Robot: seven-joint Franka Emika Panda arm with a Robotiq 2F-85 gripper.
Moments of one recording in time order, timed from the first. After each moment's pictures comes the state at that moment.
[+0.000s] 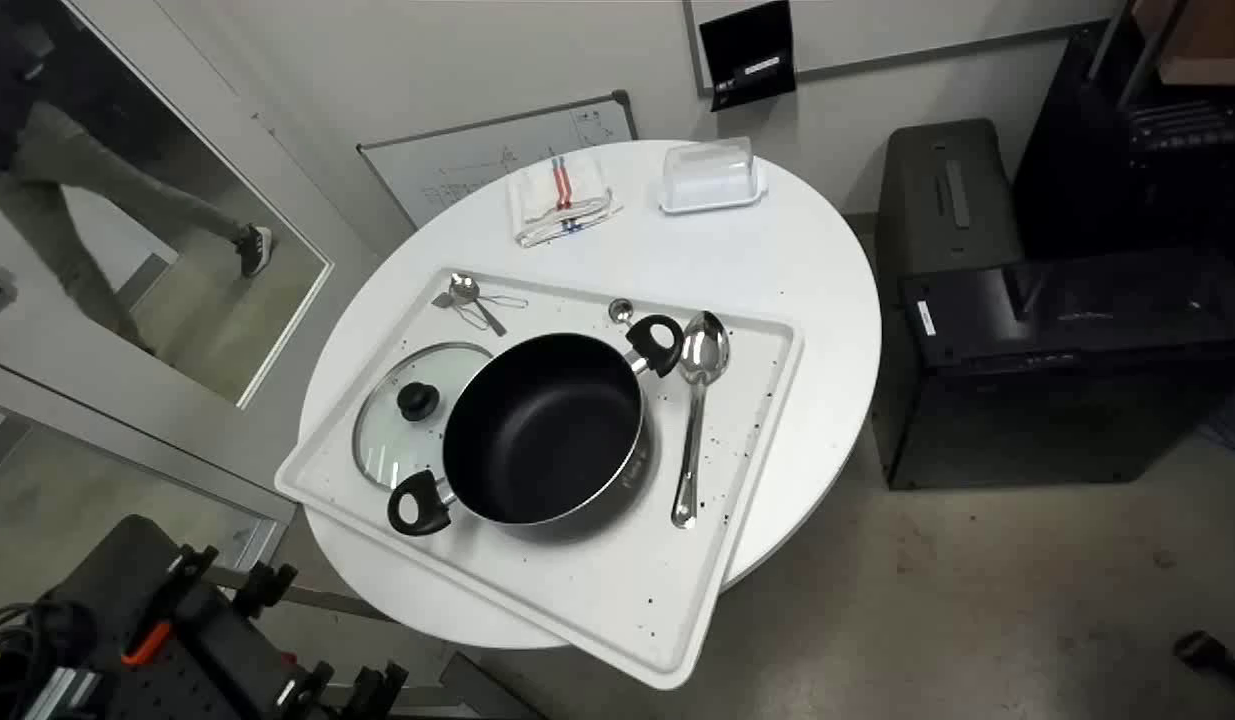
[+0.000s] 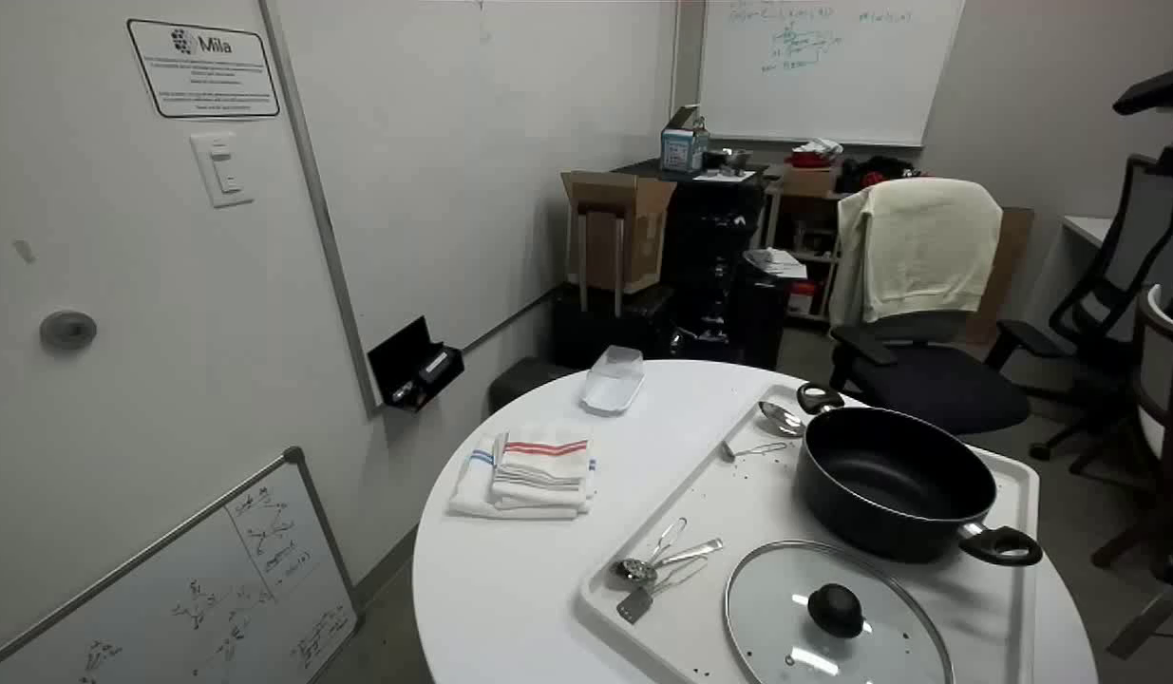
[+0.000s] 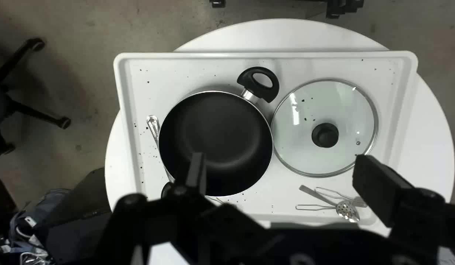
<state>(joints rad) -0.03 -0.72 -0.02 -2.70 -0.11 2.02 -0.08</state>
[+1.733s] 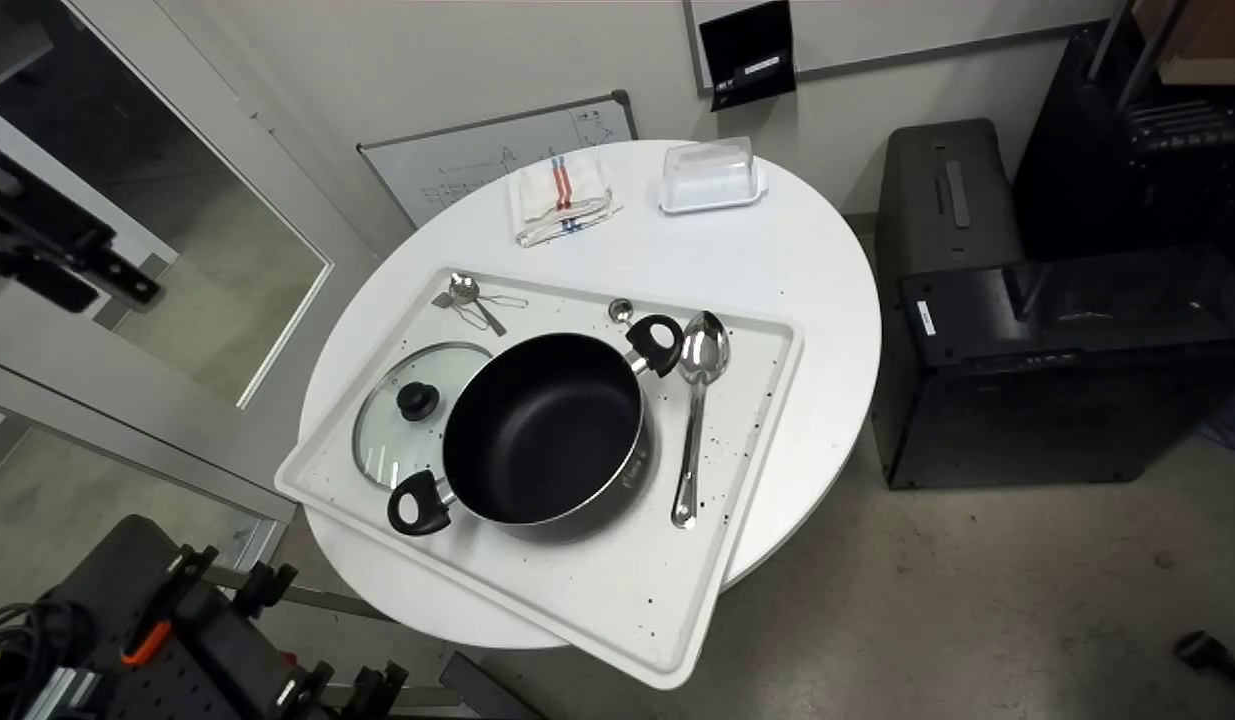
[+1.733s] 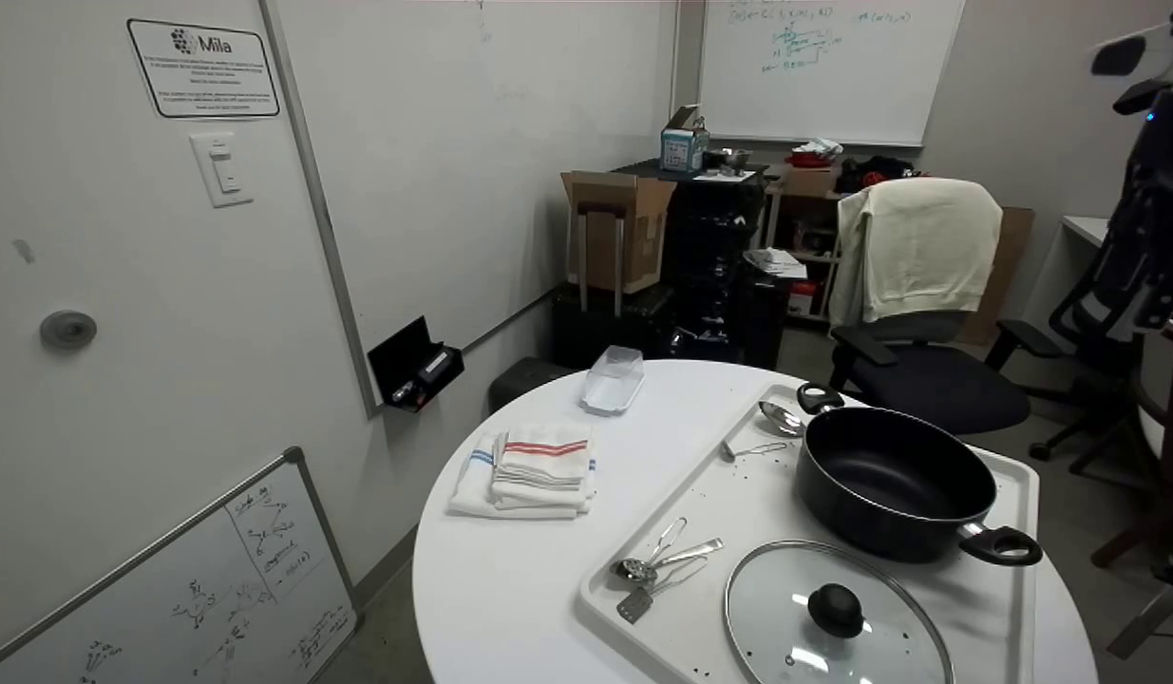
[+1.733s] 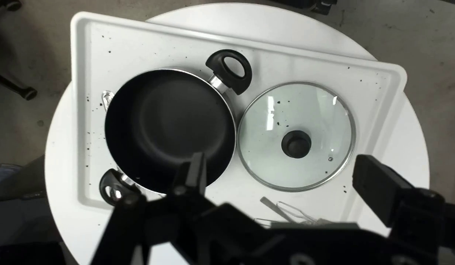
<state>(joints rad) 0.09 -0.47 0.02 -2.70 -0.10 2.22 -0.08</state>
